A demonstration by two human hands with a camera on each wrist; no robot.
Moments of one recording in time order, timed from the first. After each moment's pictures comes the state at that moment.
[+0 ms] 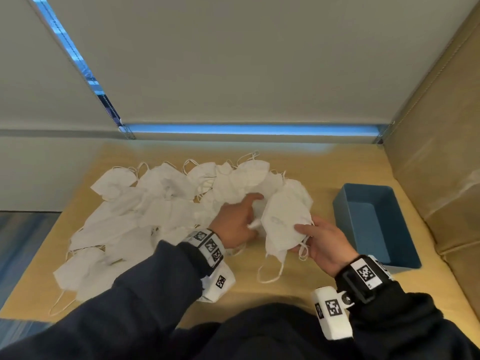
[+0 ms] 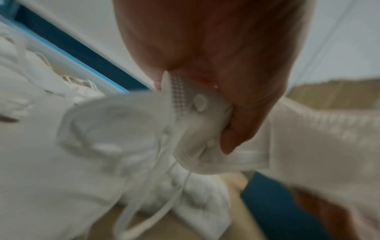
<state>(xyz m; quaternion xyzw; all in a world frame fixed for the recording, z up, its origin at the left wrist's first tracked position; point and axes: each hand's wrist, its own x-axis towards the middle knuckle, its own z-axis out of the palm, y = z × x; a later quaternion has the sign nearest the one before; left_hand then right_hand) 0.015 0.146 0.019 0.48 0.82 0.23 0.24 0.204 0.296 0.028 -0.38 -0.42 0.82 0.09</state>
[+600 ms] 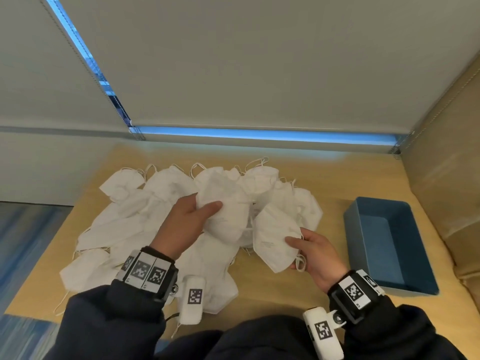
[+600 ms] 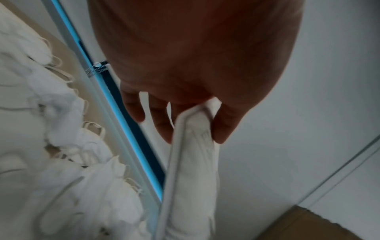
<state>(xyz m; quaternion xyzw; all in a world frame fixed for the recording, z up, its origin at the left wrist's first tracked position) -0.004 0.080 0.105 0.20 0.76 0.55 0.27 0.181 0.283 0.018 -0.38 -0.49 0.78 0.05</state>
